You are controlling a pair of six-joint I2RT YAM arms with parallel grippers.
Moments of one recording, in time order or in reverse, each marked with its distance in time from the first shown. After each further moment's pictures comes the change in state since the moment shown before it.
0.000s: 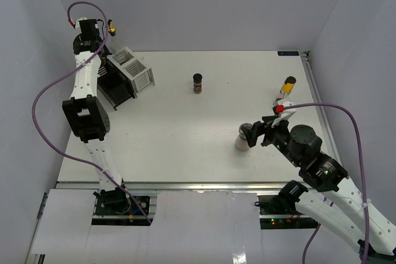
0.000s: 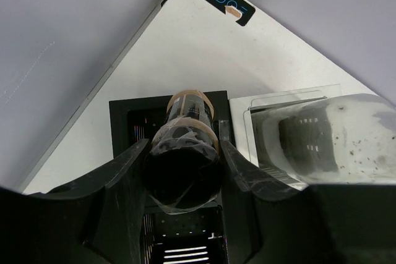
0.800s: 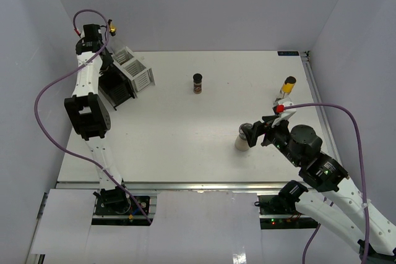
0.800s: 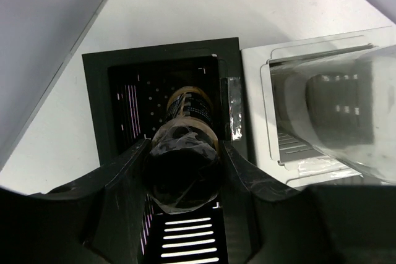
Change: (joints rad) left arm 0.004 0.048 0.023 -0.145 0.057 -0.032; right arm 0.000 0.000 0.000 0.003 0.000 0.000
